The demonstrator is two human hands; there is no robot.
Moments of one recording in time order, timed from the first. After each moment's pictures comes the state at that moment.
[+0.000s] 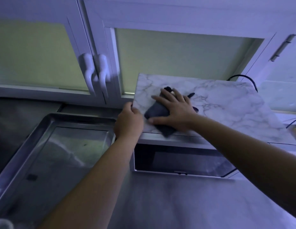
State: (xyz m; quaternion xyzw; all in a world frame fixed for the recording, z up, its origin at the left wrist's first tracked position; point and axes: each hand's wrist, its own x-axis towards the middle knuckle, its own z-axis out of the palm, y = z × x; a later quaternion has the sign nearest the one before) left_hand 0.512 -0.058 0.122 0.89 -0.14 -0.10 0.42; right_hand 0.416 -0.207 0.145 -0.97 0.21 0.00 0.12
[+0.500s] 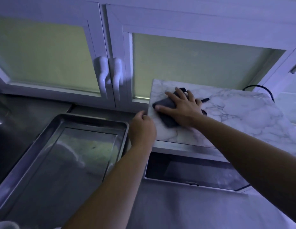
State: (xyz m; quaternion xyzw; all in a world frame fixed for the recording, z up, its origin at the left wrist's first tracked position) left_hand 0.519 -0.055 0.117 0.79 -0.06 -0.14 0.59; right_hand 0.469 -0.208 0.146 -0.94 0.31 -0.01 0.12
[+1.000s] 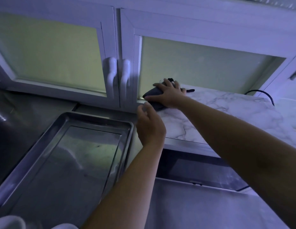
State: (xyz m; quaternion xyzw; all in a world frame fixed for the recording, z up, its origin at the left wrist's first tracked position) left_hand 0.504 -0.047 0.133 0.71 -0.02 -0.09 0.70; right_hand 0.554 -0.200 0.154 -0.95 0.29 0.01 0.11
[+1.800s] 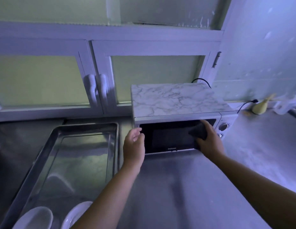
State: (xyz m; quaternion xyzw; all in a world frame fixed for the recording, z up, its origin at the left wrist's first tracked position) left_hand 0.399 0.097 0.126 0.68 -0.21 -0.21 0.68; right_hand 0.195 -0.087 0.106 -0.77 0.50 -0.28 0.27
